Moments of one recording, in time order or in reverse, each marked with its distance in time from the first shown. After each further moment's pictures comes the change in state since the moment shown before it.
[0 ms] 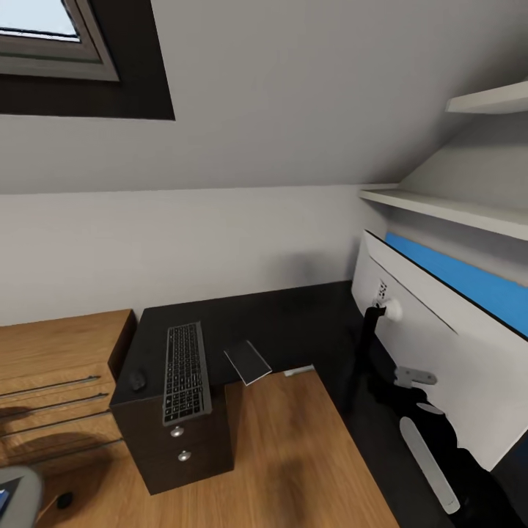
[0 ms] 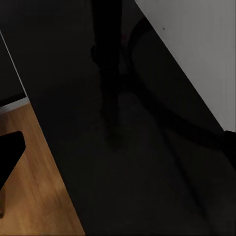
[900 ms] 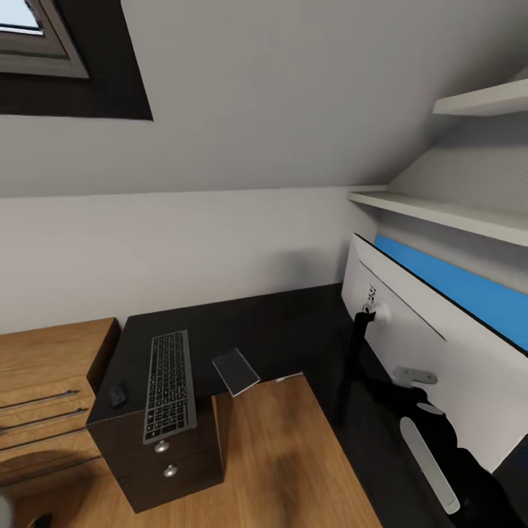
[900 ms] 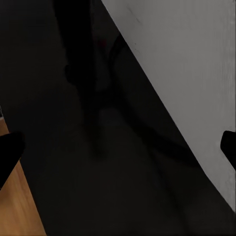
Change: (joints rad) left arm 0.000 -0.001 0.000 0.001 0.000 0.000 0.000; right arm 0.000 -0.002 0.000 0.000 0.002 -0.005 -0.001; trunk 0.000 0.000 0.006
